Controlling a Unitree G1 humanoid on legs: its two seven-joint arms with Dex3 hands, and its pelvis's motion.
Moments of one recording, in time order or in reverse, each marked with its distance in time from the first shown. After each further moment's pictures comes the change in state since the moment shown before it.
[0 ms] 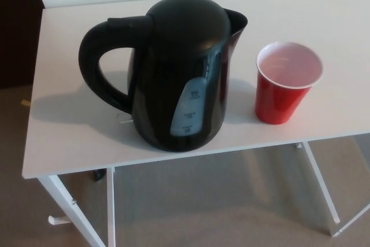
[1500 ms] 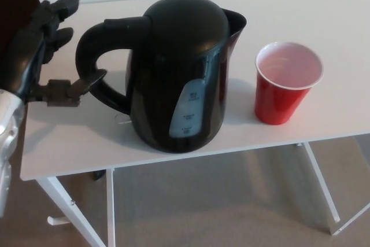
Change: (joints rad) left_arm -0.248 -0.064 -0.430 0.299 0.281 0.064 0.074; right_arm -0.005 0.001 -0.015 -0.025 0.002 0.016 0.003
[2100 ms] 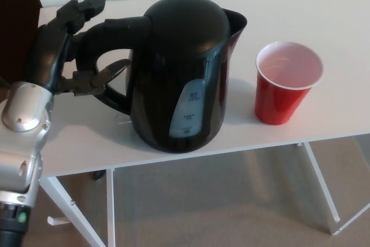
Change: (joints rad) left_arm -0.056 -0.100 -0.035 0.087 0.086 -0.018 0.085; right_arm 0.014 0.014 0.028 -0.087 -0.003 0.001 -0.020
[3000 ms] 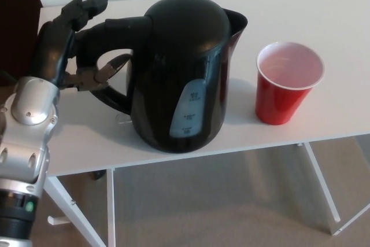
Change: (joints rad) left_arm -0.053 -0.016 -0.009 0.084 0.053 -0.034 0.020; right_arm -0.028 0.002 0.031 -0.015 -0.010 -0.005 -0.035
